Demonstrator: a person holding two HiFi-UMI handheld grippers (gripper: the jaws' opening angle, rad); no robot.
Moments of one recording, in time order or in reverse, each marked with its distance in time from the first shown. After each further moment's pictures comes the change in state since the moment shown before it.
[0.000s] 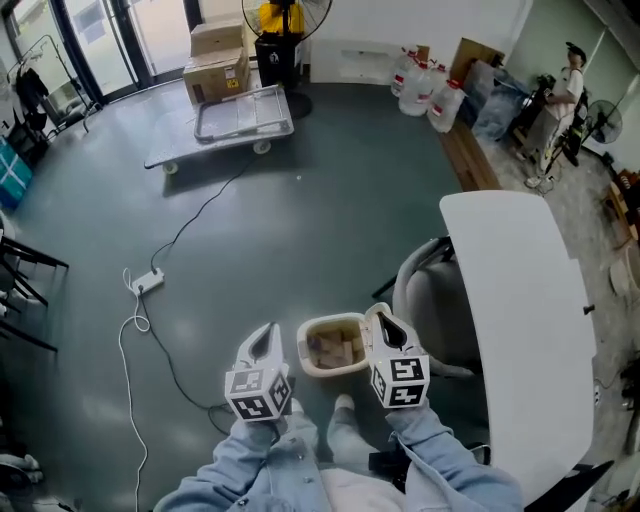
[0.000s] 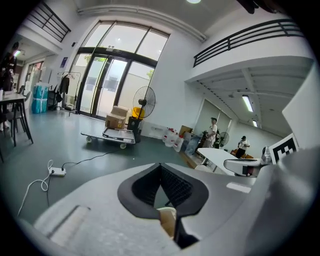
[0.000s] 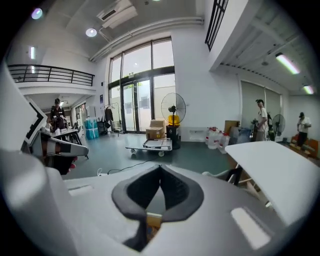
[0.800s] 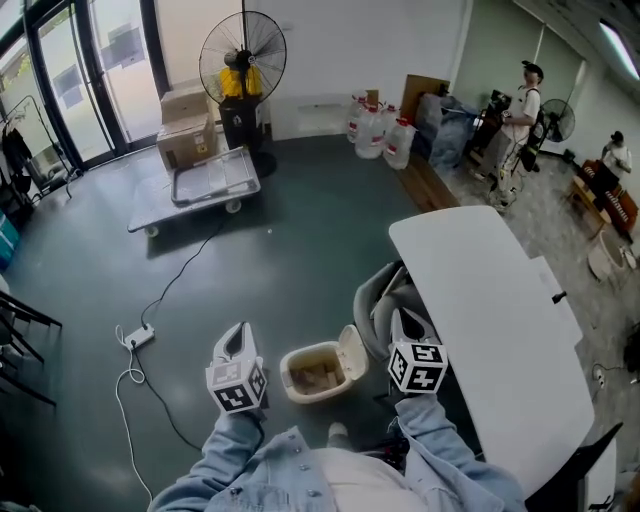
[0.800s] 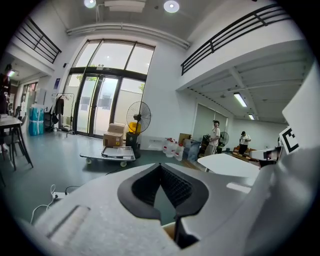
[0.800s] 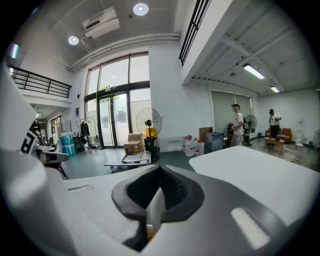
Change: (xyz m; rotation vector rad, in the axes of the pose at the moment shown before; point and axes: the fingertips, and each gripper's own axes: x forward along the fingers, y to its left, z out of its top) left arm -0.041 -0.044 0.075 0.154 -0.136 0.018; right arm -0.123 -0.114 0.056 0.150 -0.131 -0.229
